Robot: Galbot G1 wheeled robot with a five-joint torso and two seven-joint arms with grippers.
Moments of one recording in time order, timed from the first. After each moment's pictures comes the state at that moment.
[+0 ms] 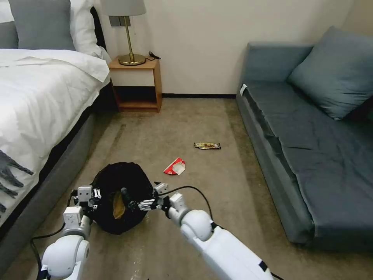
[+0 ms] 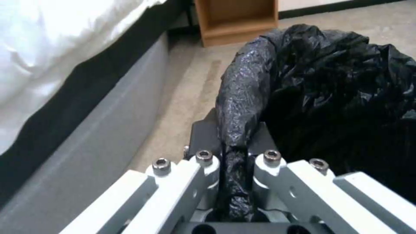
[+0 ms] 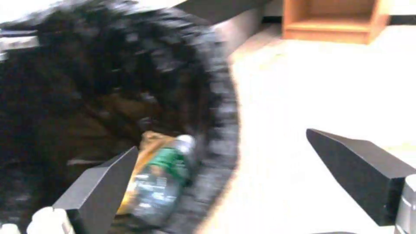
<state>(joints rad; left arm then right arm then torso) 1.44 -1.32 -0.78 -1.91 -0.11 0.20 0.00 -0.90 1.38 -0.21 1.52 0.30 -0.18 -0.08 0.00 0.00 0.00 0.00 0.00</state>
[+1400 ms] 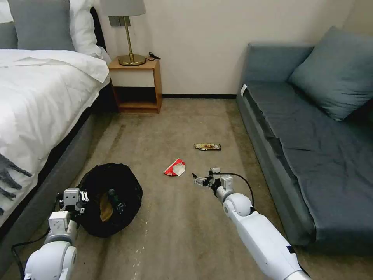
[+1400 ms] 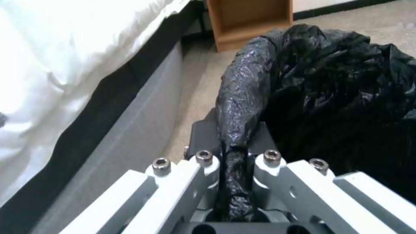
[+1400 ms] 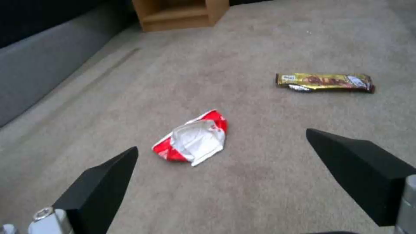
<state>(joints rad) 1.48 -1.30 -0.83 -1.94 -0.10 0.19 0.00 -0.82 1.33 0.07 1.25 0.40 -0.15 -0.06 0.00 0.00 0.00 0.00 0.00</state>
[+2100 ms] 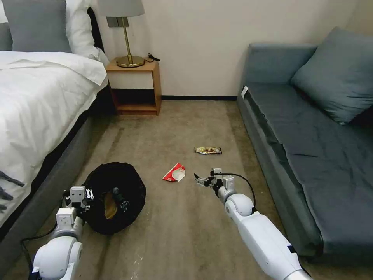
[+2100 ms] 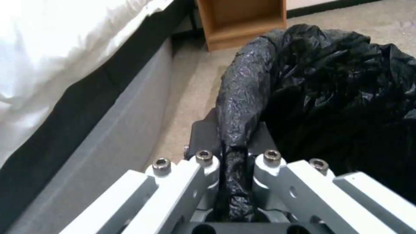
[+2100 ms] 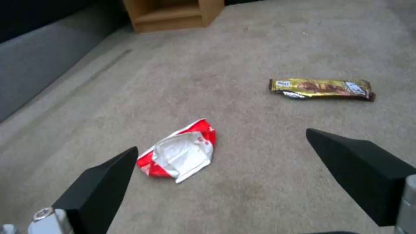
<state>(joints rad) 1.44 -1.30 -0.80 -1.90 -0.09 0.19 0.00 -0.81 1.33 0.08 1.21 0.40 -0.13 -0.08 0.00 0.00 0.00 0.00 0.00</state>
